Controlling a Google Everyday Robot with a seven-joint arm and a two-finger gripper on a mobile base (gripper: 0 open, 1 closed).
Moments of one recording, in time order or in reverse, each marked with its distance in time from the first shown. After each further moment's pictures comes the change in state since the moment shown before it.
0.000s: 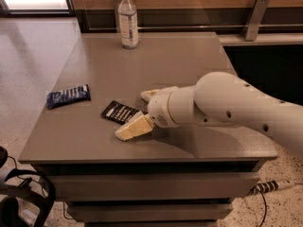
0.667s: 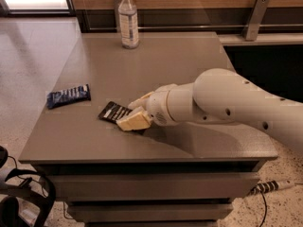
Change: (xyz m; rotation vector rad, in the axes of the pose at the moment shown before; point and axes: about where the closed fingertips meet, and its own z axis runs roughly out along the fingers) arm -0.006 0.000 -0.004 0.000 0.000 0.000
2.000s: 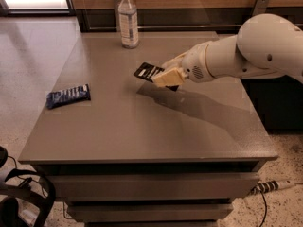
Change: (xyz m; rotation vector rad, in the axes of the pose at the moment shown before) arm -0.027 -0.114 -0.060 0.063 -0.009 0.025
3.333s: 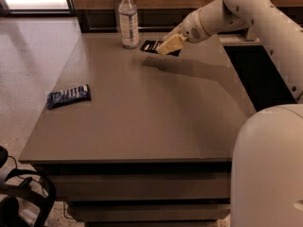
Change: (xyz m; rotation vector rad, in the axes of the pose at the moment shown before) arm -0.027 -0.146 0.063 -0.110 0.055 -0.093
